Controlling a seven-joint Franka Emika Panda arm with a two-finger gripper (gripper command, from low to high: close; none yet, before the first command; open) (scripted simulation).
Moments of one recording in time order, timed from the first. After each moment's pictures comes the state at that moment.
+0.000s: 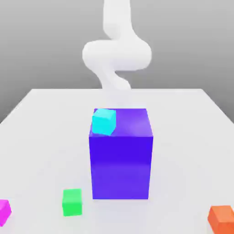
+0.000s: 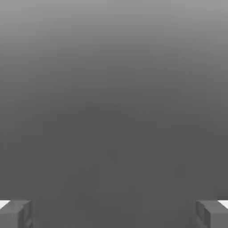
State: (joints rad) arm -0.07 -0.71 0.02 -2.29 -0.03 2.32 0.90
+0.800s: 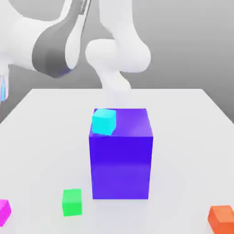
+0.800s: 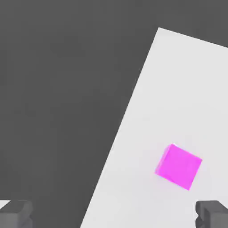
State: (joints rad) arm -0.50 0.16 -0.01 -2.24 -0.14 2.55 1.72
